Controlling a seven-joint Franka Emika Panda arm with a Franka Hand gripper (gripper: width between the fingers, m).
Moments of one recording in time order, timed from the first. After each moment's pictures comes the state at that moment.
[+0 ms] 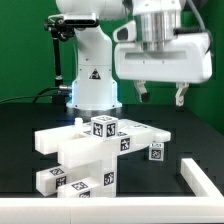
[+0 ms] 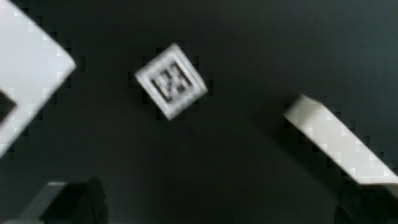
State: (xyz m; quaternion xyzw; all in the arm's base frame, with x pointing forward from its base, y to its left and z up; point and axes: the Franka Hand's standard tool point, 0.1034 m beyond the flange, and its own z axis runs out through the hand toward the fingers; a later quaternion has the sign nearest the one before) arm 0.455 0.111 0.108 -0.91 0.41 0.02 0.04
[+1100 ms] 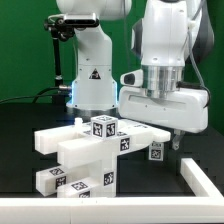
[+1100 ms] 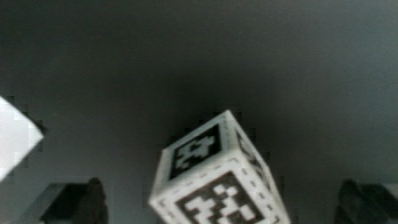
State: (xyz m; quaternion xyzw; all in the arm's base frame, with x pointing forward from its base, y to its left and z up) arm 0.436 0.116 0.019 -0.92 0.40 -0.03 0.00
